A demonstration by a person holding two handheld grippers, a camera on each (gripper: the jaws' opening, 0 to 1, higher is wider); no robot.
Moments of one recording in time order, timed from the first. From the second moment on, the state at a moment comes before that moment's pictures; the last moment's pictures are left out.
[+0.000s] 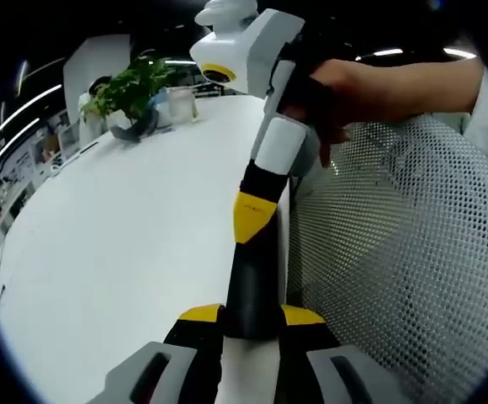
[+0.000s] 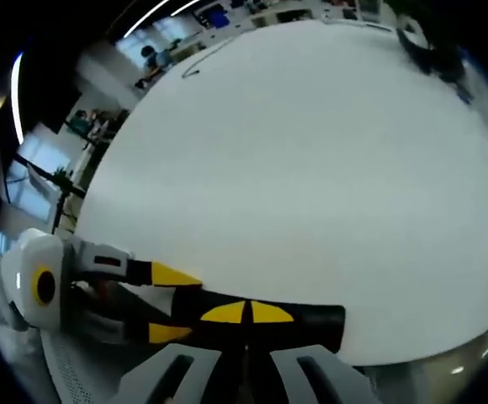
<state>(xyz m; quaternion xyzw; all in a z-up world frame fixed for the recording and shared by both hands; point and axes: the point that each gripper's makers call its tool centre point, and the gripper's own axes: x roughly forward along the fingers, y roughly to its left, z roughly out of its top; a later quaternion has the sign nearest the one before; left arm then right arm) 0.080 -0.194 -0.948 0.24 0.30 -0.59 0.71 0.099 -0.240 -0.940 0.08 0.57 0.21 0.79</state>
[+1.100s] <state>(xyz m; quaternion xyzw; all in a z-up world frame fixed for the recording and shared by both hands) 0.086 -0.193 -0.948 0.23 0.29 -0.58 0.72 0.094 -0.236 -0.940 0.13 0.59 0.21 0.77</state>
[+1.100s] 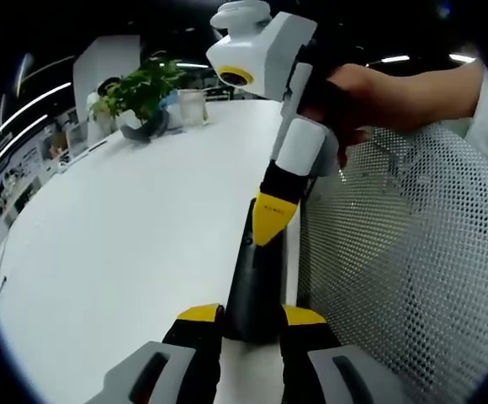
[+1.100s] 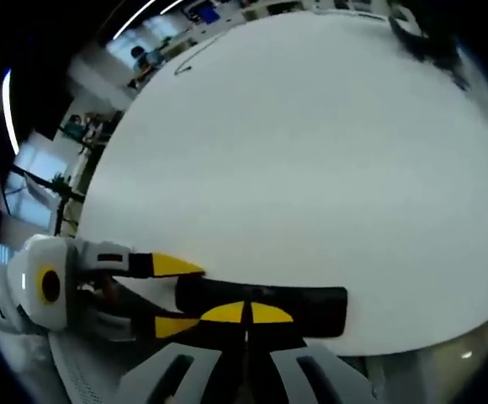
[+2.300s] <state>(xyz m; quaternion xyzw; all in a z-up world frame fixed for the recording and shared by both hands) 0.089 -0.191 -0.947 0.25 0.28 -0.59 0.72 0.089 -0.236 -0.942 0.11 0.60 0.20 0.77</state>
